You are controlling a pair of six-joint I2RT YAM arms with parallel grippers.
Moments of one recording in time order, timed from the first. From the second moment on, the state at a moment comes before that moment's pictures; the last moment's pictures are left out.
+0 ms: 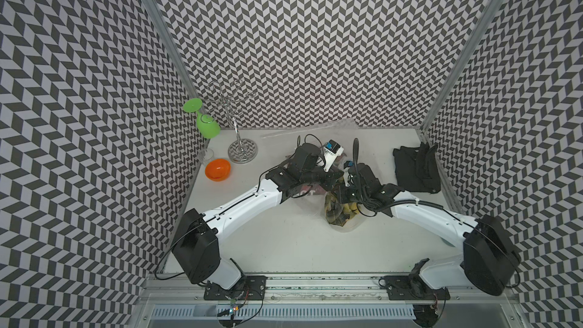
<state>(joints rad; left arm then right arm) -0.78 1.52 1.26 -0.23 0.33 -0.16 0.67 1.47 0.91 -0.27 -0.12 0.47</state>
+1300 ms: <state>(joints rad) -0.79 1.56 1.23 -0.24 0.33 -0.19 0.68 1.00 0.22 0.16 -0.30 1.38</state>
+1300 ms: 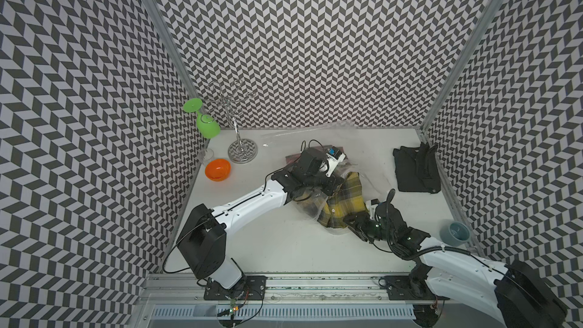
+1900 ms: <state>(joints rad) -0.83 1.57 1.23 -0.24 0.33 -0.20 0.69 1.22 0.14 0.51 -0.23 1.56</state>
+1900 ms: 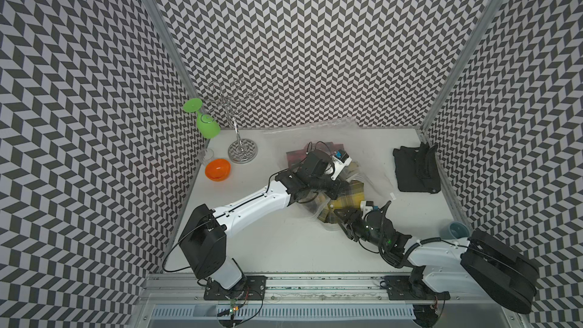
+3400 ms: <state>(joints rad) -0.87 1.57 1.28 -0.30 0.33 -0.18 0.88 1.35 0.12 0.73 0.04 1.74</state>
